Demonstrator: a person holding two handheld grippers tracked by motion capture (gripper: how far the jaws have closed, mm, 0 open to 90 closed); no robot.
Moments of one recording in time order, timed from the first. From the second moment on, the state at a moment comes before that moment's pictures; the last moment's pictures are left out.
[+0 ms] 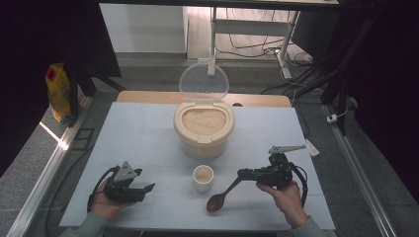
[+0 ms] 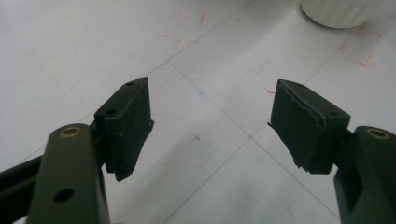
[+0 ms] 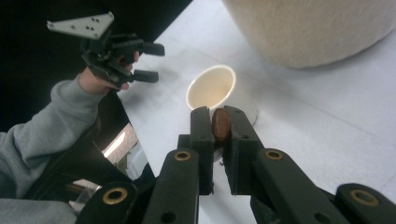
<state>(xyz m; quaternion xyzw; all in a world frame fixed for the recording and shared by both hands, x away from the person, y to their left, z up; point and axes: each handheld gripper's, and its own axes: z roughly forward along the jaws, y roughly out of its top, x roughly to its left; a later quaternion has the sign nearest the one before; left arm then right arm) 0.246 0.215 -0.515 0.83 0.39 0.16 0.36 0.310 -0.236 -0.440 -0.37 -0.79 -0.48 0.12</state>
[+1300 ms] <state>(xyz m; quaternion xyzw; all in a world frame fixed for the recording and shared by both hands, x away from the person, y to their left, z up) 0.246 0.215 -0.515 0.83 0.39 0.16 0.36 0.363 -0.217 -0.499 -0.44 -0.79 -0.43 0.05</state>
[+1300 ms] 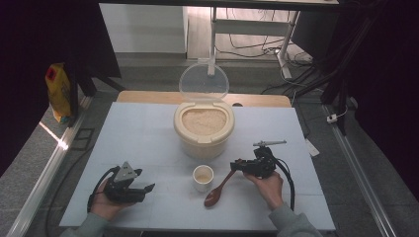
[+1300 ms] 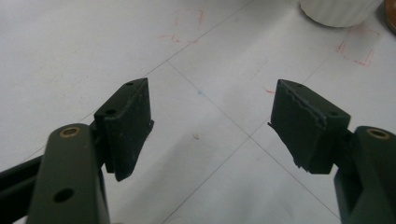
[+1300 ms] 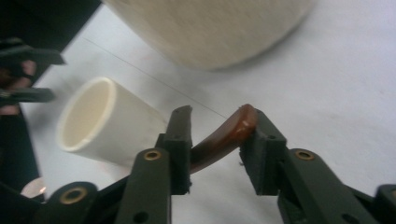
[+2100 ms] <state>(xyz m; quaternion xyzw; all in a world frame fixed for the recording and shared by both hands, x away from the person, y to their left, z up) 0.246 0.214 -0.516 0.84 0.38 0.16 0.35 0.363 -0.203 -0.512 -0.43 -0.83 -0.35 -0.09</state>
